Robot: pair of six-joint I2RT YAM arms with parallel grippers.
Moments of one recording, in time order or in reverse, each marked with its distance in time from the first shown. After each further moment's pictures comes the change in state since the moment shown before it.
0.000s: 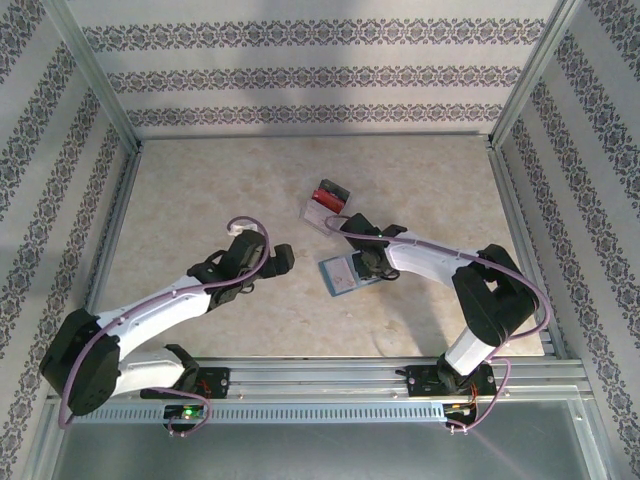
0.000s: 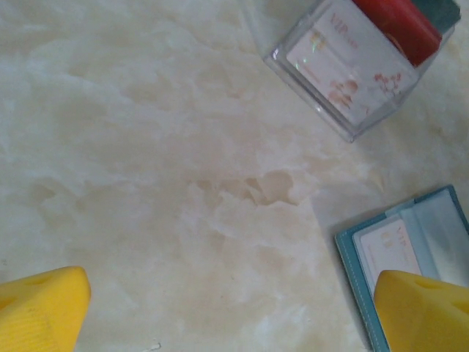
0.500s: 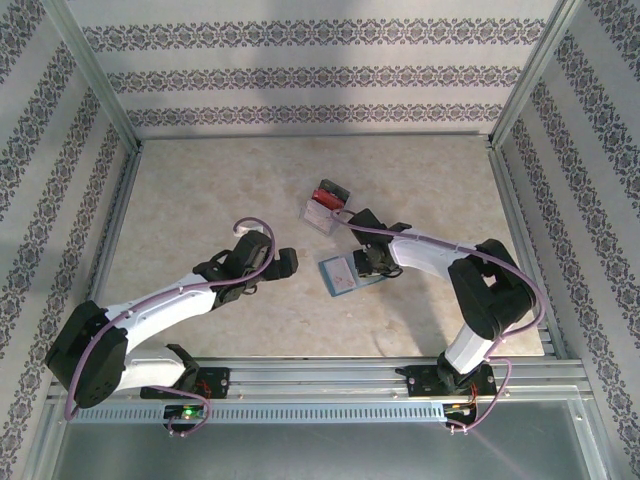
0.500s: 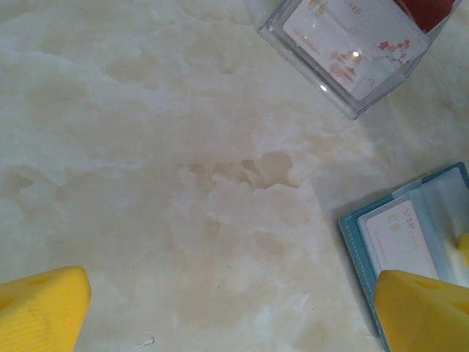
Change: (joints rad) left arm -0.009 0.037 0.008 0.007 0.023 0.016; right arm -0.058 0.037 -0.023 0.095 -0.147 -0.017
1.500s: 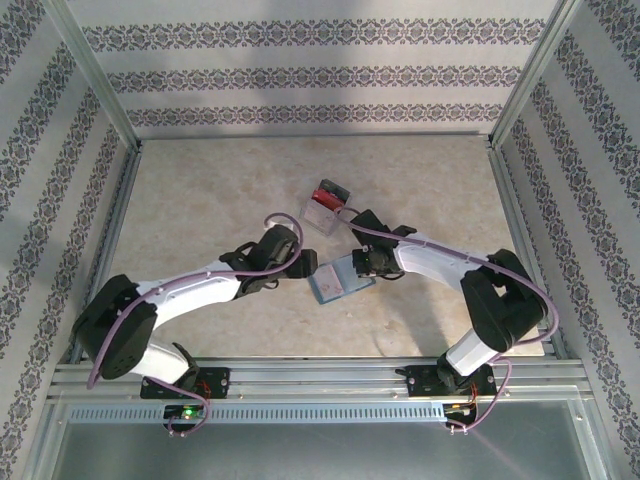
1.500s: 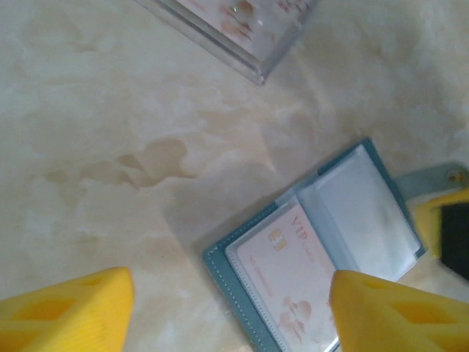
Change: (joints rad) left arm -0.089 0.209 0.130 0.065 0.092 0.041; right arm 0.019 -0.098 -0.018 -0.006 -0.026 0.077
